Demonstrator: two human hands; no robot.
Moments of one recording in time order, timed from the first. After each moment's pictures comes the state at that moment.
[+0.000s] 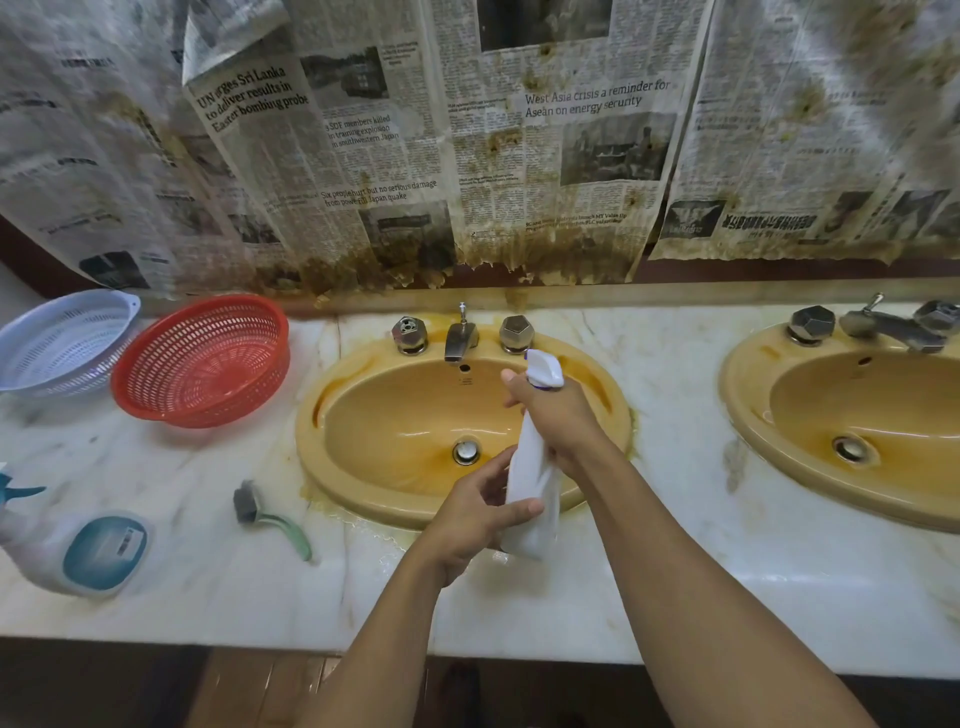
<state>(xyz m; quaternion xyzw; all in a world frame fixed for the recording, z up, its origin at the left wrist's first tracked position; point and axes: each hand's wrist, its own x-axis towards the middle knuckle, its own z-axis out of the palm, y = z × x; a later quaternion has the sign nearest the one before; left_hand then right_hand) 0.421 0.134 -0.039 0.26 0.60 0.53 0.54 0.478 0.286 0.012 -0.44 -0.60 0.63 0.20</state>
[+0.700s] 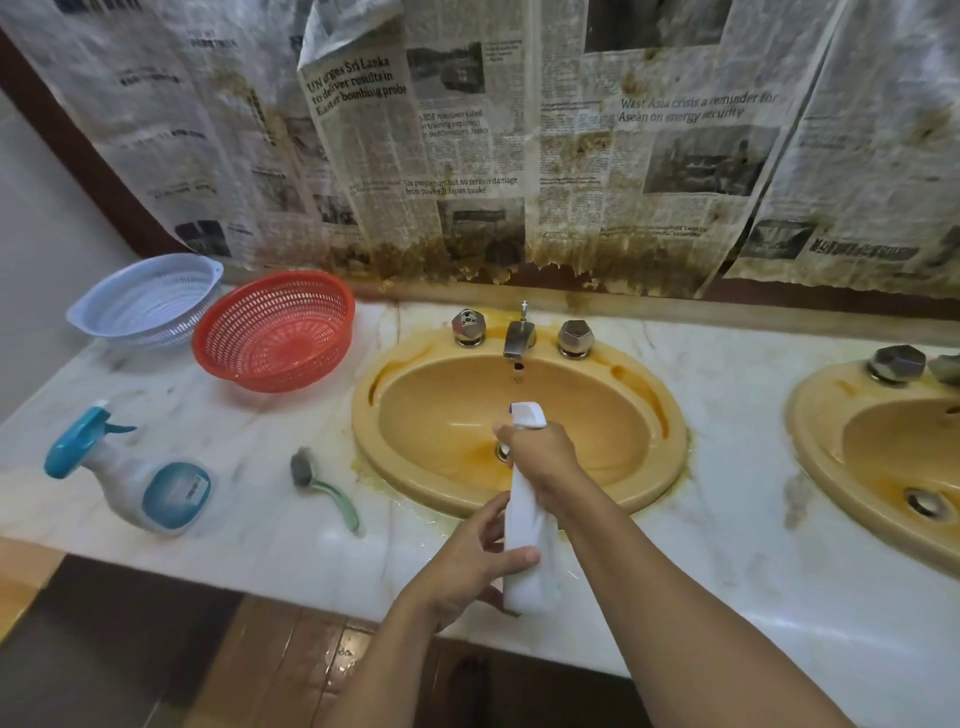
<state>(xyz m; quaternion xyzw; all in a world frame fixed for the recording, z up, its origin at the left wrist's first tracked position) 0.415 0.060 -0.048 0.20 0.61 0.52 0.56 0.429 0.225 -0.023 -0.50 -0.63 0.59 0.06</state>
